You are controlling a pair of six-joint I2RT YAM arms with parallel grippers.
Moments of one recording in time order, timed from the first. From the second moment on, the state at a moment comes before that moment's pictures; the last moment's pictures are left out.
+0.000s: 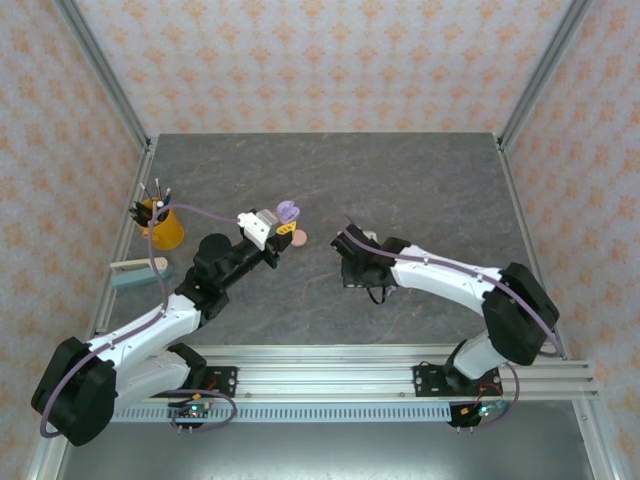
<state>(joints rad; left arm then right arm) -0.50 1.03 0.45 0.55 0.18 0.06 0.83 1.49 0.98 -0.67 0.17 0.79</state>
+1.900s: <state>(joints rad) -0.58 1.32 0.75 0.58 0.35 0.01 0.78 1.24 1.21 -0.28 -0.02 0.42</state>
